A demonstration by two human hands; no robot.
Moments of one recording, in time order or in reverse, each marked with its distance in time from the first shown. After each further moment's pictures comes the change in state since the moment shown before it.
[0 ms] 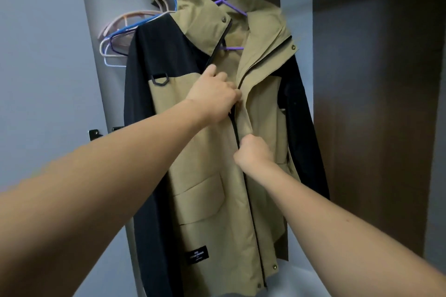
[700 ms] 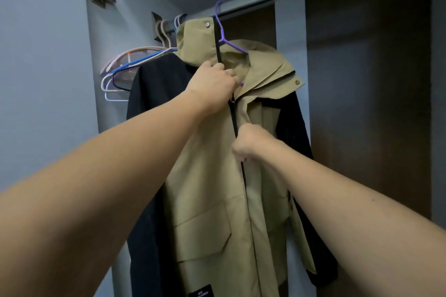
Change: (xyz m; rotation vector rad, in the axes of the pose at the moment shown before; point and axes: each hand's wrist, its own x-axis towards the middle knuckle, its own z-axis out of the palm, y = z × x) left_hand 0.065 -0.063 -0.017 0.019 0.169 -0.074; right_hand 0.060 -0.047 -0.085 -0.110 -0.115 -0.061
